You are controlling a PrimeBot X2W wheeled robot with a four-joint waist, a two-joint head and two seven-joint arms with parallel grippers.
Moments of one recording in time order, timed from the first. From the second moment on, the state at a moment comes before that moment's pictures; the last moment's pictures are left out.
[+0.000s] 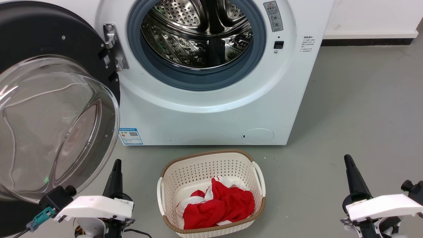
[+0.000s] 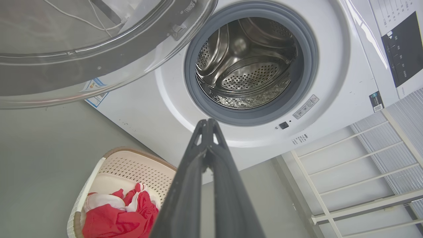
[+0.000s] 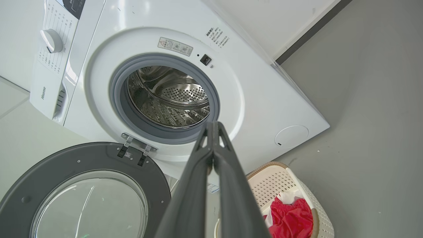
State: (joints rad) left arm -0.09 0.06 0.04 0.22 -0.90 -0.07 -0.06; right arm -0.04 -0.07 -0.02 0.17 0.92 0.13 -0.05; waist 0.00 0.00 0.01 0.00
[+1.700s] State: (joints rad) left arm -0.10 0.05 0.10 0.24 -1.43 -0.11 0.07; right arm -0.08 -0.07 -0.07 0.22 1.45 0.13 0.05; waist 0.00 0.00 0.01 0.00
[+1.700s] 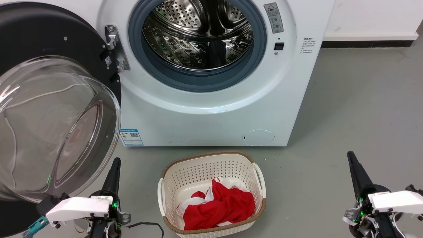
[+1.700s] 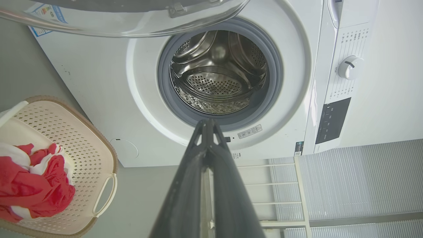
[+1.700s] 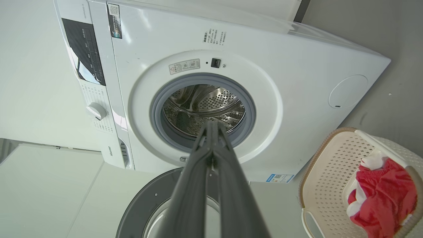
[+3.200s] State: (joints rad) left arm -0.11 0.05 0.11 0.25 -1.61 -0.13 0.11; right arm -0.10 -0.07 -0.09 0.24 1.63 0.13 0.10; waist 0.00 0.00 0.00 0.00
